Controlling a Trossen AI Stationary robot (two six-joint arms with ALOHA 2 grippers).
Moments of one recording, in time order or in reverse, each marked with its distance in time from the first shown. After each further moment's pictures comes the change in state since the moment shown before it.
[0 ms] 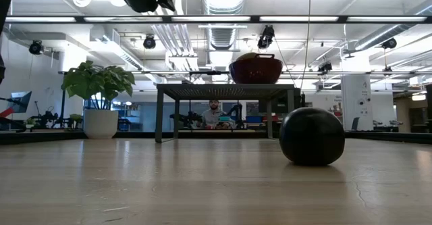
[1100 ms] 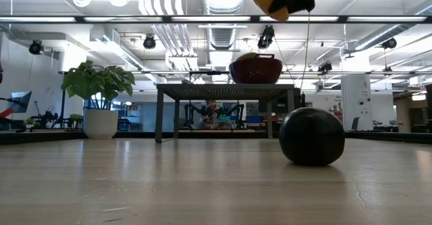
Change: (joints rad) left arm 0.004 -0.413 -0.002 -0.708 -0.065 0.281; right arm -0.657 -0.060 0.082 -0.212 -0.460 0.096
